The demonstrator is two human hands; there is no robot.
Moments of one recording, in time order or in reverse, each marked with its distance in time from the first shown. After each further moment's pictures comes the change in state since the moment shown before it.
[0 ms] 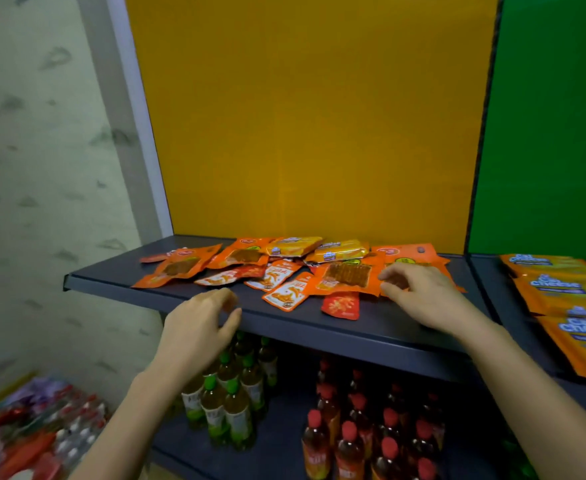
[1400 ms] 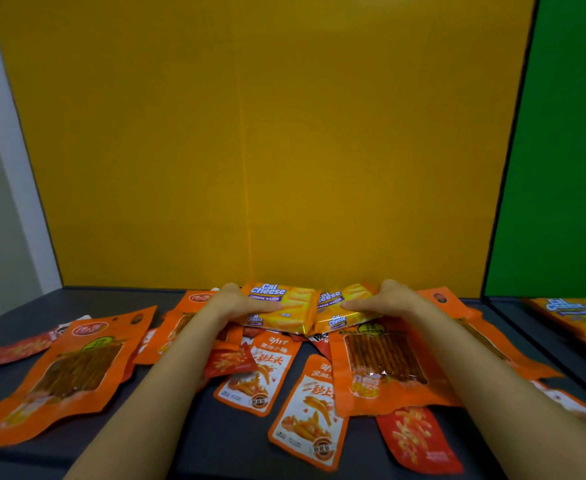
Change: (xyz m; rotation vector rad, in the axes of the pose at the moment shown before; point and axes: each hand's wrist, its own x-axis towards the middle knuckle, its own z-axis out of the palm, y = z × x) left_hand 0.275 -0.056 0.162 -0.564 -0.681 -0.408; right_hand 0.214 0.018 0.088 0.102 -0.154 0.678
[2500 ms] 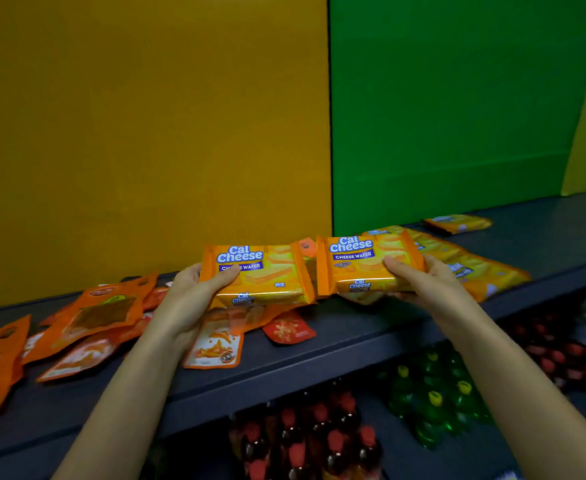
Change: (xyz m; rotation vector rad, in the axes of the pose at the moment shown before) left_hand -0.155 0.026 0.052 -0.815 -0.404 0.389; right_hand -0.225 0.127 -0.049 0.982 0.563 -0.021
